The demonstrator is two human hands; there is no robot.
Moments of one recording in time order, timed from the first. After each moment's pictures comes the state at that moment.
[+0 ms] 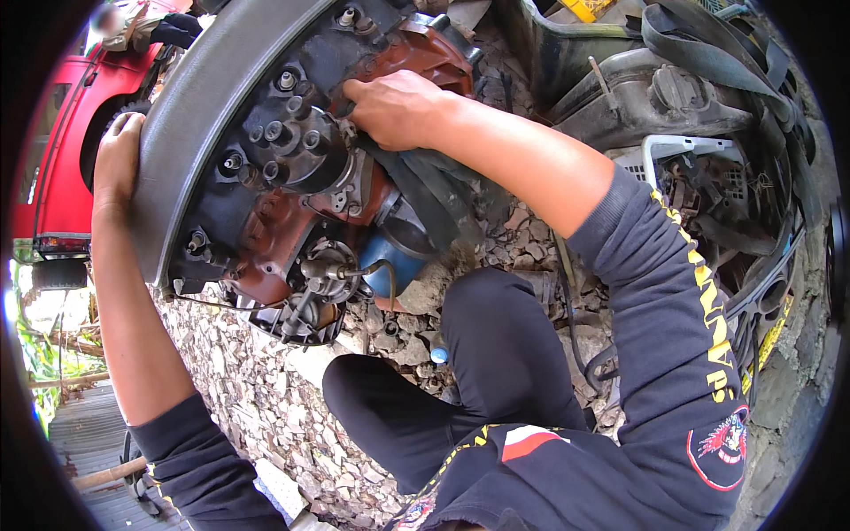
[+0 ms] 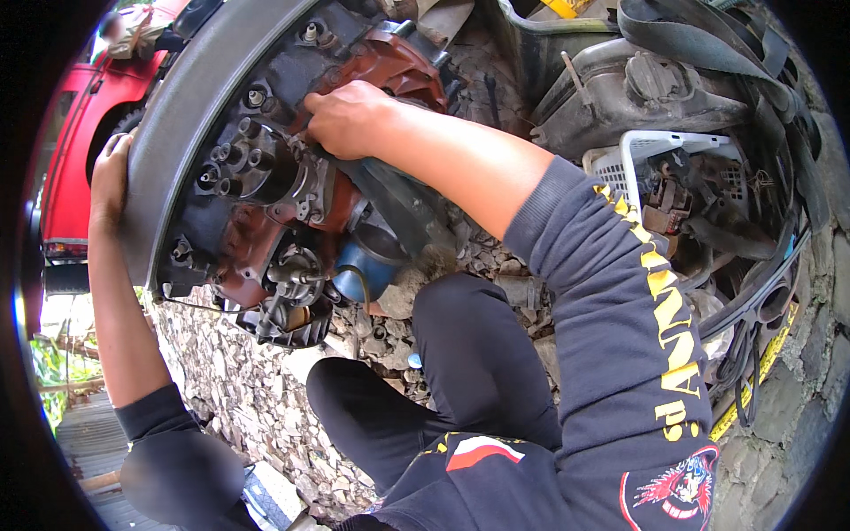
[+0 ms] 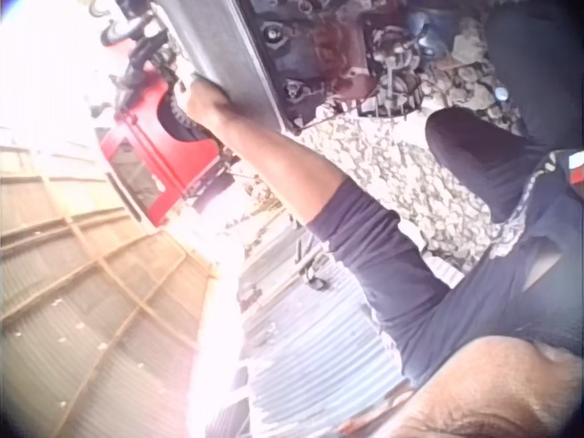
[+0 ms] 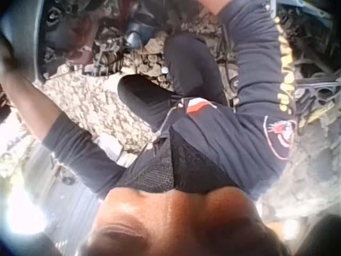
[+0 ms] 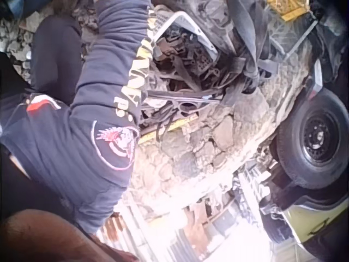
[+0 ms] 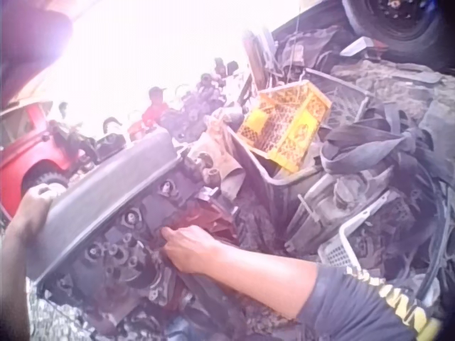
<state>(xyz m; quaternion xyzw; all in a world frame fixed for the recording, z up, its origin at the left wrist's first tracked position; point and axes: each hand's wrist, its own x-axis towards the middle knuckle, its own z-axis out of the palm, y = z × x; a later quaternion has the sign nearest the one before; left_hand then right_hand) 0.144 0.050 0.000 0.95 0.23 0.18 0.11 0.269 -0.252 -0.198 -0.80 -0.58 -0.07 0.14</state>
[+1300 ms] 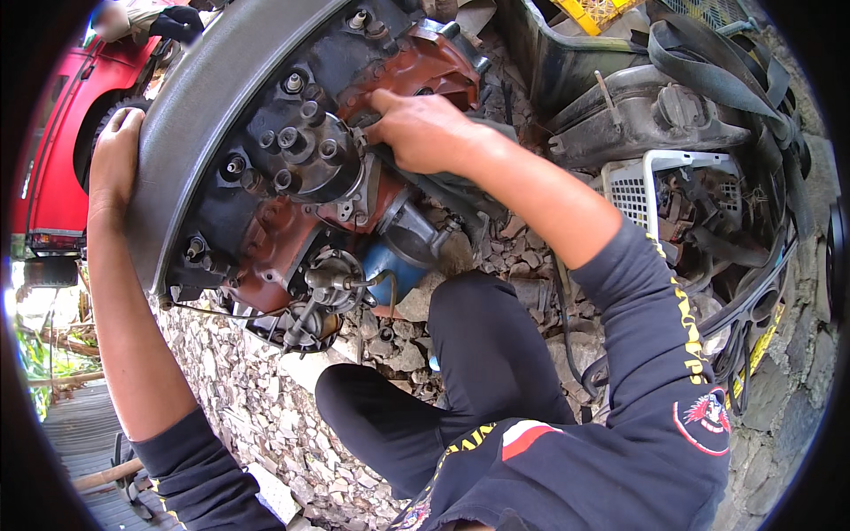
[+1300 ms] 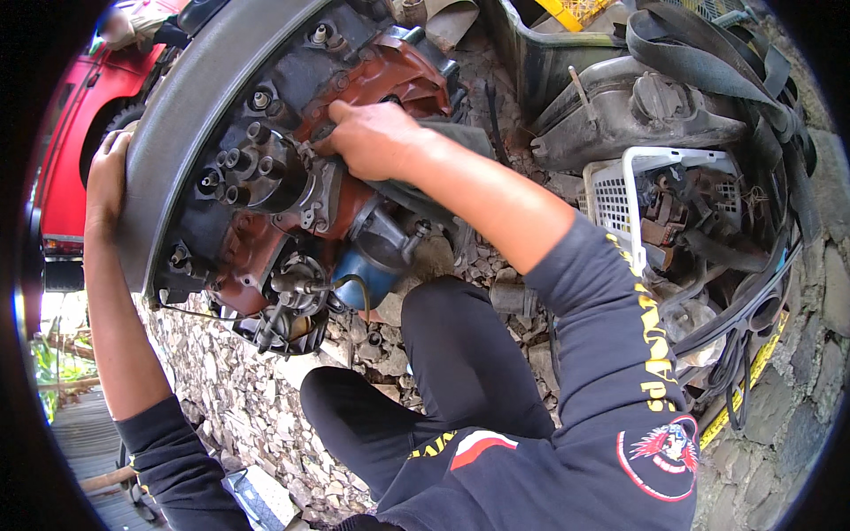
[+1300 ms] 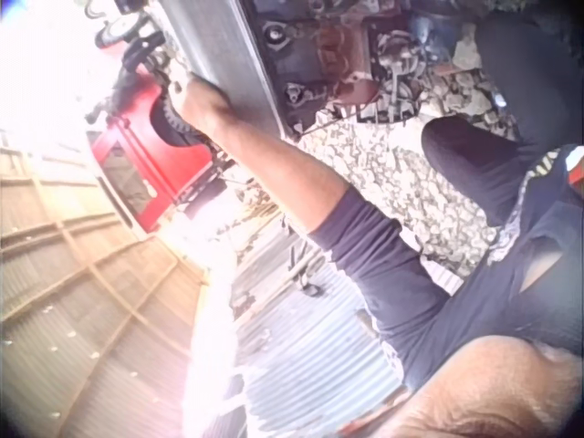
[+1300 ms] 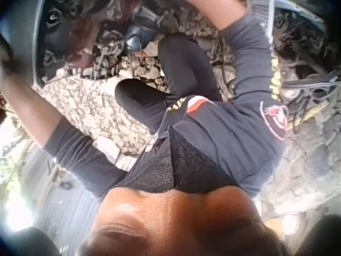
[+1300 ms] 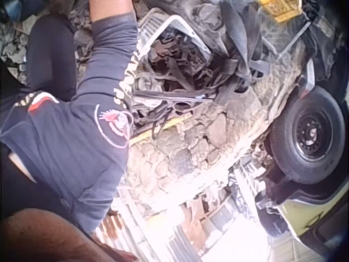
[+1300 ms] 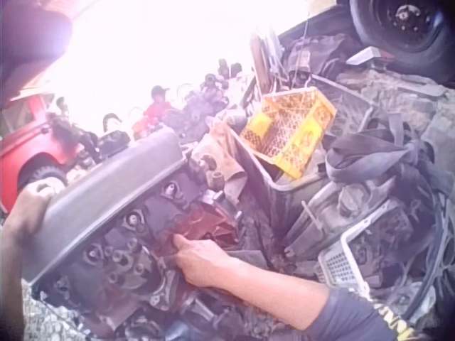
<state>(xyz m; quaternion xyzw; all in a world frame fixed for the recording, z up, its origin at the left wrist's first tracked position) 0.145 0.053 0.002 0.95 0.23 0.17 0.10 0.261 -0.263 -0.210 -0.82 -0.54 -0.04 0.20</state>
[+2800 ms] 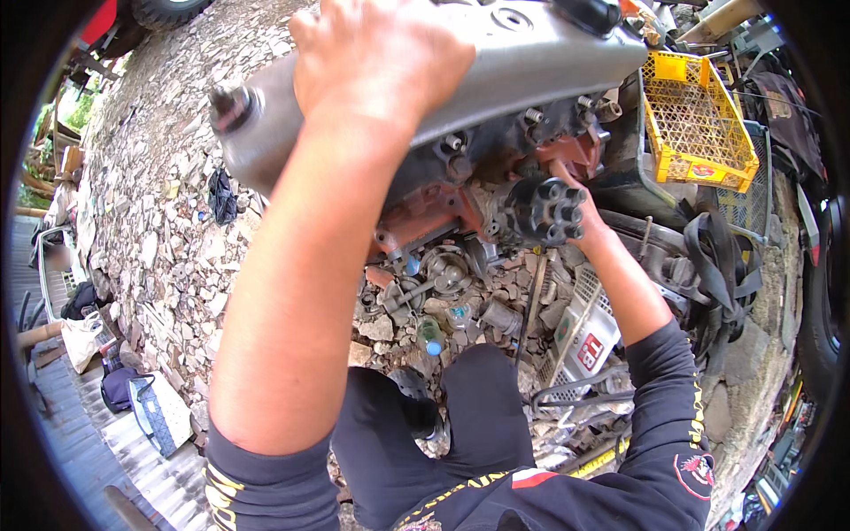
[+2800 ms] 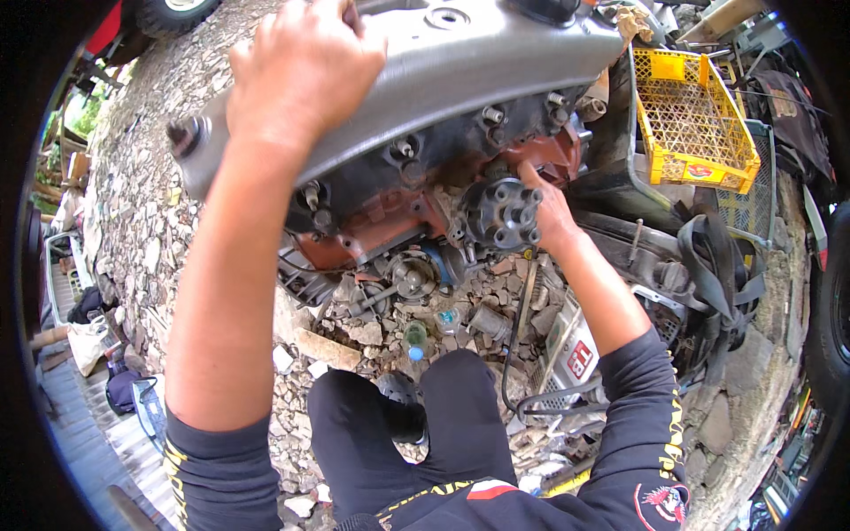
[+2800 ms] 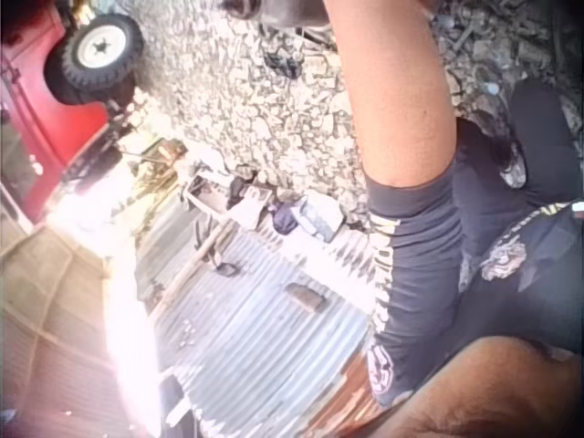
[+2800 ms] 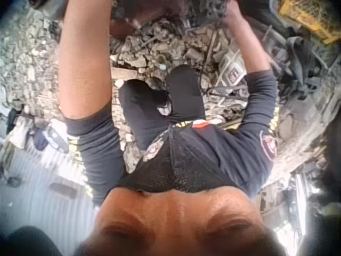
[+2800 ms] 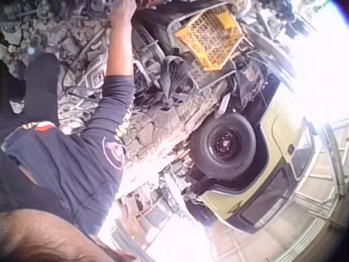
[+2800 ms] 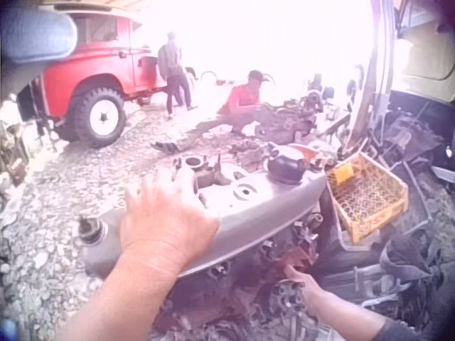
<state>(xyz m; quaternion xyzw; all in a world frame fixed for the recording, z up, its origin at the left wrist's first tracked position) 0.125 -0.022 0.012 0.90 0.37 0.21 0.03 0.297 -0.269 -0.245 -0.83 -0.43 0.19 0.29</state>
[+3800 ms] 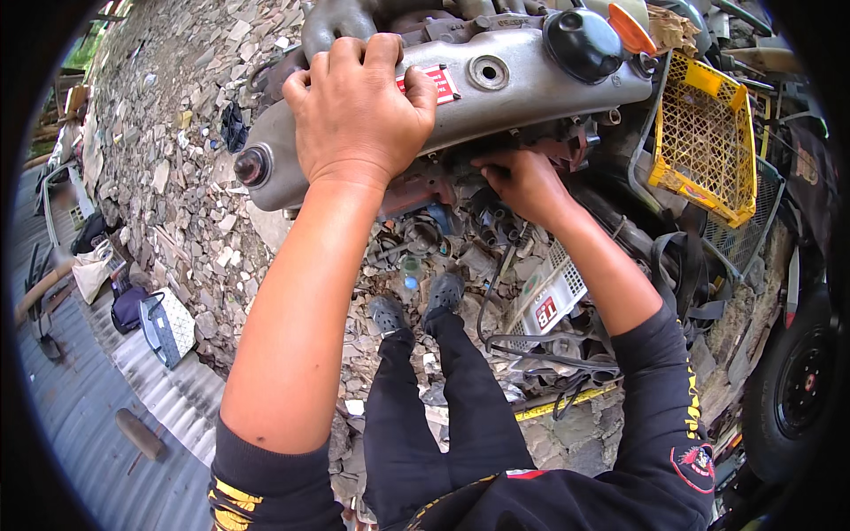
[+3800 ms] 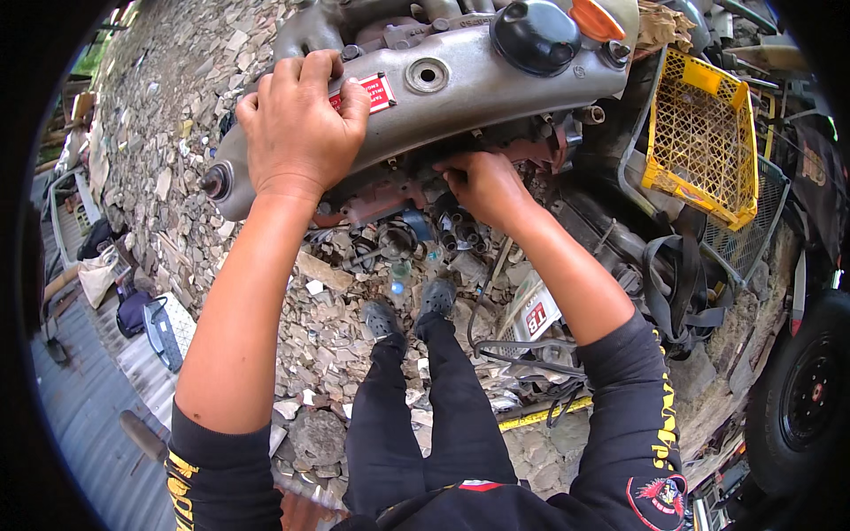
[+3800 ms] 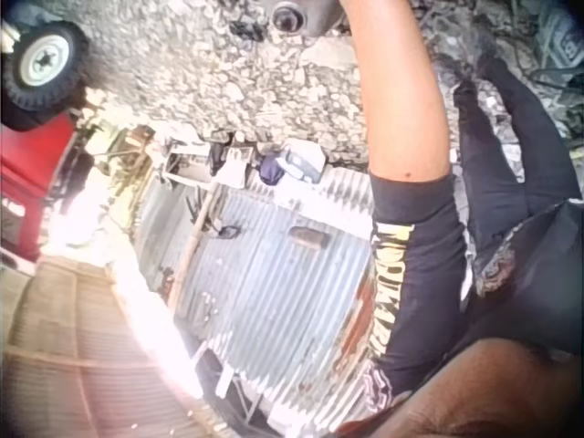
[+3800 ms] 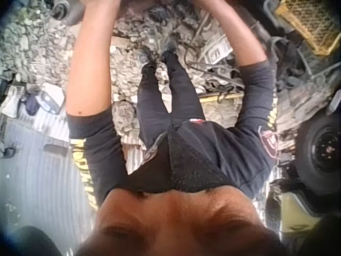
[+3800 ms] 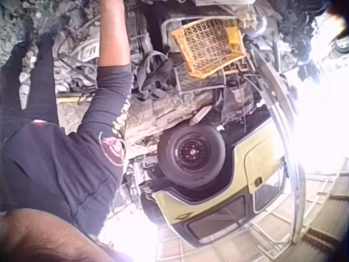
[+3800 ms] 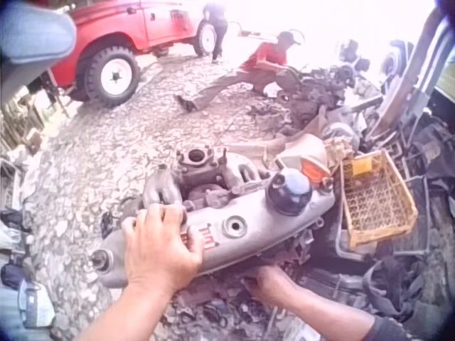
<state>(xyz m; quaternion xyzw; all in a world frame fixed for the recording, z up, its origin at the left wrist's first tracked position) 0.135 0.000 0.006 0.91 0.38 0.17 0.00 0.268 -0.177 -0.079 -0.77 -0.48 0.37 0.22</state>
